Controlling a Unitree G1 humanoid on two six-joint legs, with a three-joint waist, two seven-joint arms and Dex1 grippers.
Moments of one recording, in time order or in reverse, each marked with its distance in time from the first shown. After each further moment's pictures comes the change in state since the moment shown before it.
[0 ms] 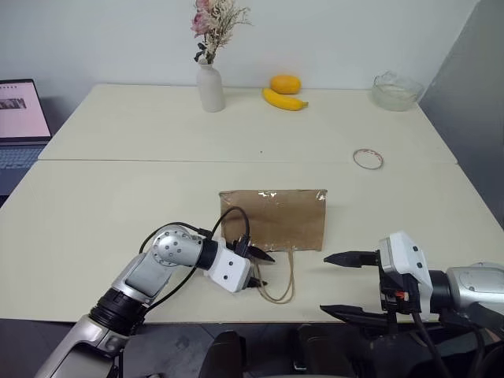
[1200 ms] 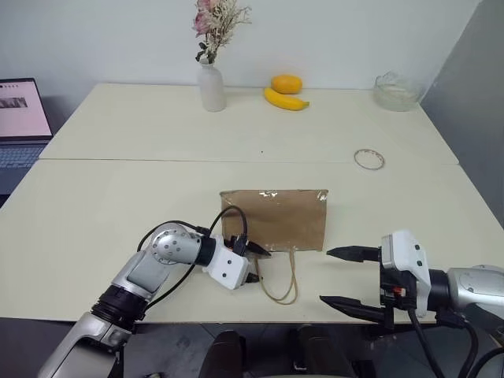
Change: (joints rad) left arm -0.019 0.021 0.021 0.080 0.057 -0.085 0.001; right arm 0.018 0.053 -0.013 -0.002 -0.054 -0.004 -0.021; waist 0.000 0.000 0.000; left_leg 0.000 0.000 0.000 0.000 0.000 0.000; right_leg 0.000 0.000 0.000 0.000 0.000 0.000
